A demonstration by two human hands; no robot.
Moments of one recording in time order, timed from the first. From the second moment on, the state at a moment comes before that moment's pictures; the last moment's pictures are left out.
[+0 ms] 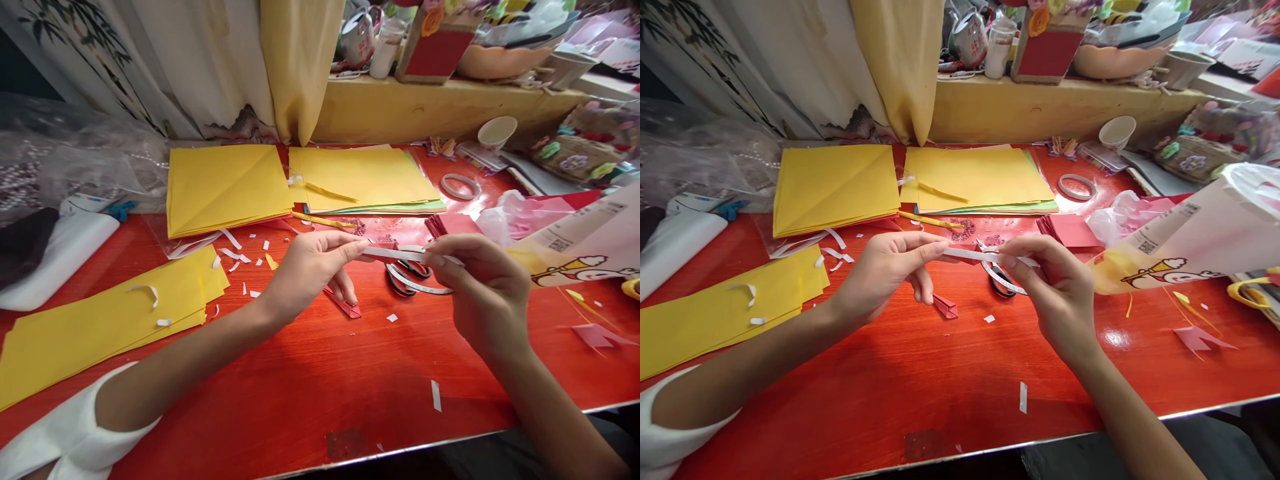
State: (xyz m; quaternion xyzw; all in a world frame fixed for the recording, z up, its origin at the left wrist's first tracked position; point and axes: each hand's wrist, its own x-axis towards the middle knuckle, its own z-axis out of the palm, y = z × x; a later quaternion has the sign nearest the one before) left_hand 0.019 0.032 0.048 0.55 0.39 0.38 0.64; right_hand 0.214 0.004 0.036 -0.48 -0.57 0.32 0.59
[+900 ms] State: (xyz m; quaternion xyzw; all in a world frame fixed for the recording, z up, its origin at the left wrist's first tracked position) left_hand 0.020 0.030 0.046 0.57 0.41 0.45 0.56; right_hand 0.209 0.000 0.034 -0.50 -0.61 0.24 0.56
